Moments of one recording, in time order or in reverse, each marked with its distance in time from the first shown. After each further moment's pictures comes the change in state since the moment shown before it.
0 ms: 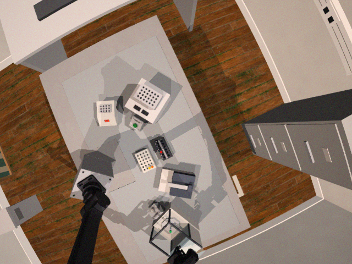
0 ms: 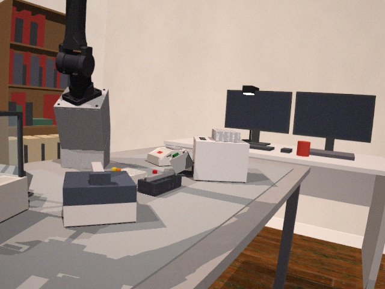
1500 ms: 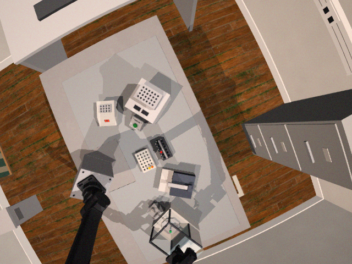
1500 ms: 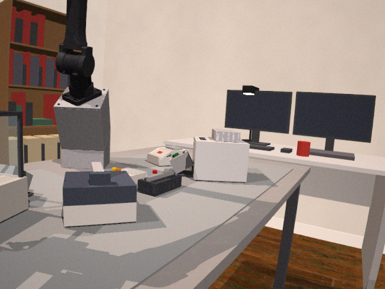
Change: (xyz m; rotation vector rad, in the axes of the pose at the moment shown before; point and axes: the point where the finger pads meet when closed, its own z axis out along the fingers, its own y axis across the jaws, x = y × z) arm 0.000 0.009 0.000 0.004 0.000 0.000
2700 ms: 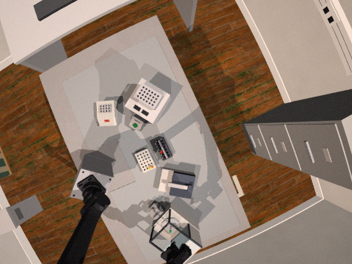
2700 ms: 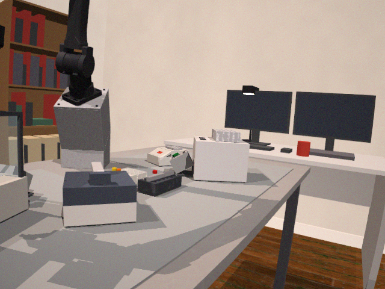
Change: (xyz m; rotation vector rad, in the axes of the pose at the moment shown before) arm 0.000 0.032 0.000 0.000 0.002 0.000
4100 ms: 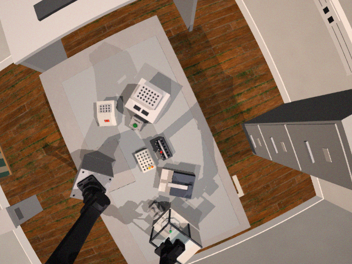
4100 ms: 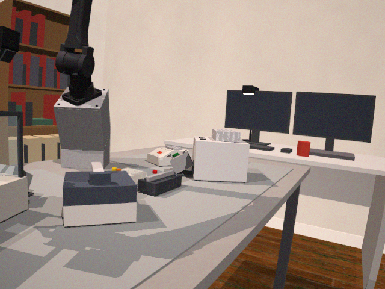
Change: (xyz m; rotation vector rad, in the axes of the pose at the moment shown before) arm 0.000 0.038 0.000 -0.001 0.002 0.000
